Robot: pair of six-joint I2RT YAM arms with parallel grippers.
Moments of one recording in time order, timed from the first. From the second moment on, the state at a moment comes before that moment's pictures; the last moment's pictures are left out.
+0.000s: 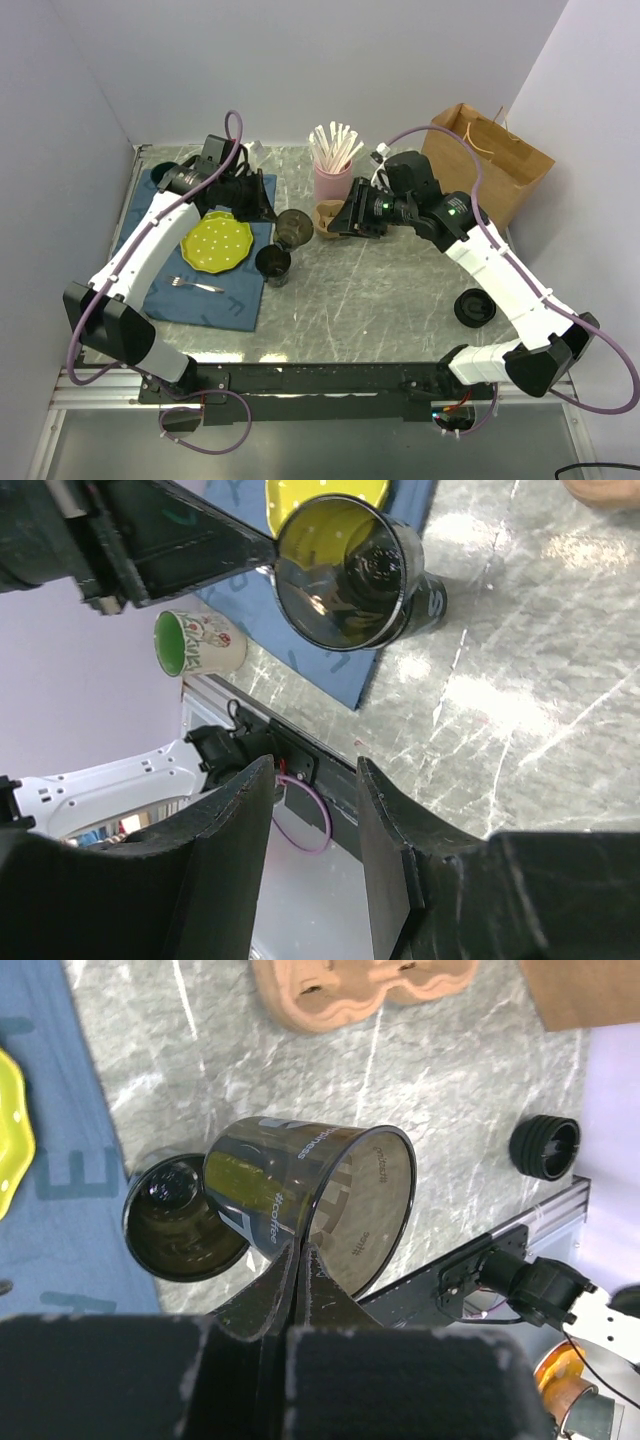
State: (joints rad) left arm -0.40 1.50 1.55 -0.92 0.33 -0.50; right arm 0.61 1.31 1.48 -0.81 -0.31 0.76
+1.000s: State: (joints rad) left arm -0.63 1.60 1.15 -0.38 0.55 -0.68; right arm 0.58 0.99 1.22 -0.92 -0.09 0.76
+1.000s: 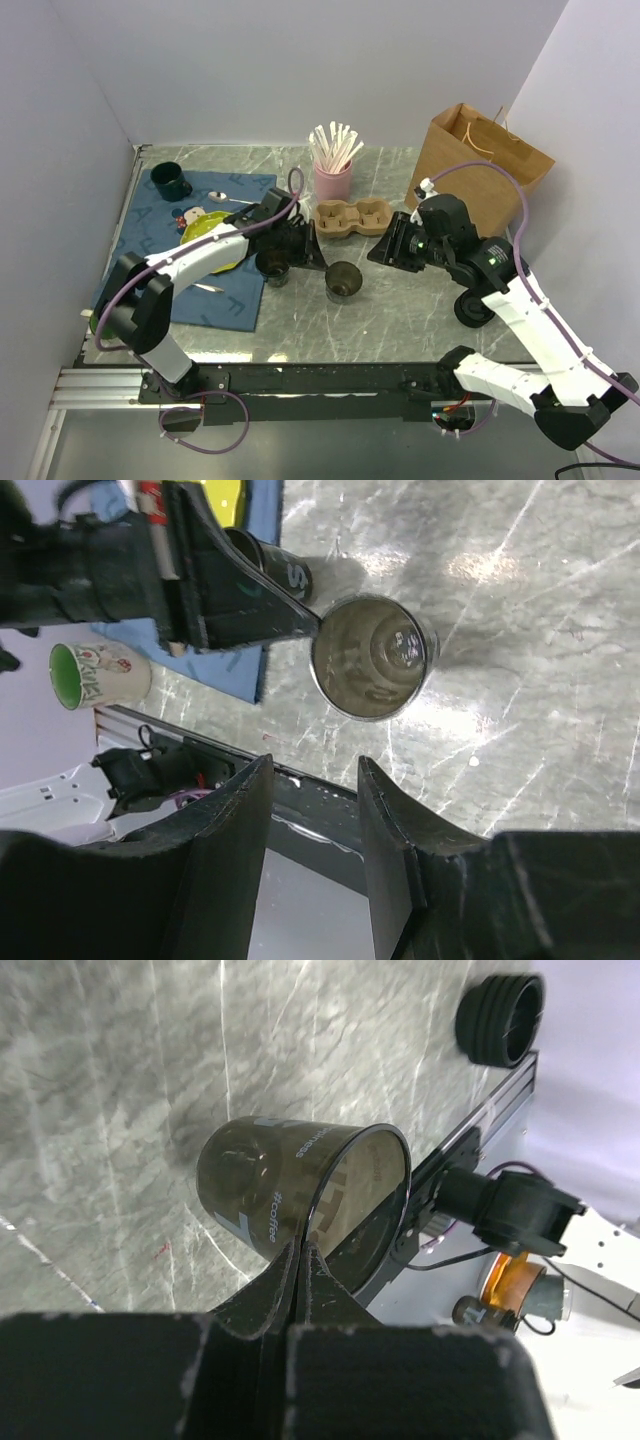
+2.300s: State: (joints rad) left arm -0.66 1.36 1.26 -0.63 0.16 -0.53; right arm -0.09 1.24 1.05 -1.15 0.19 0.61
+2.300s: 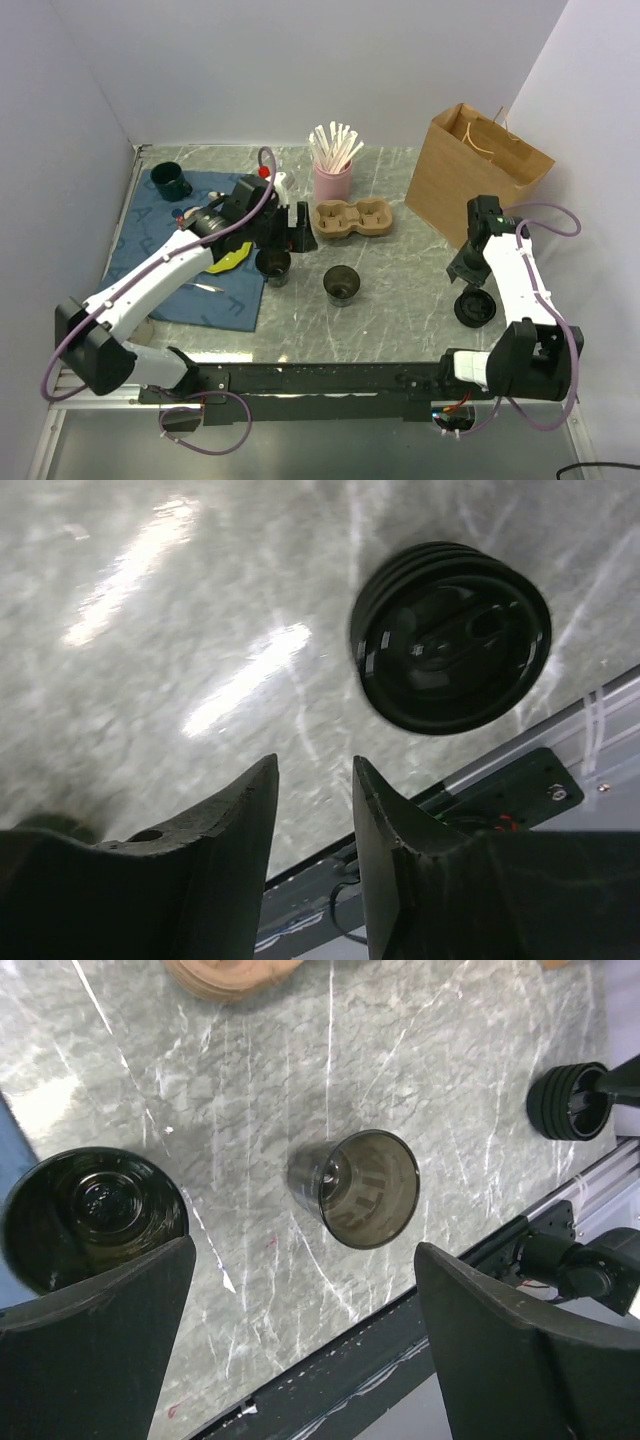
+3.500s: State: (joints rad) left arm -0.66 1.39 1.27 -0.67 0.09 -0.49; right arm -0.25 1.40 0.92 -0.88 0.19 0.50
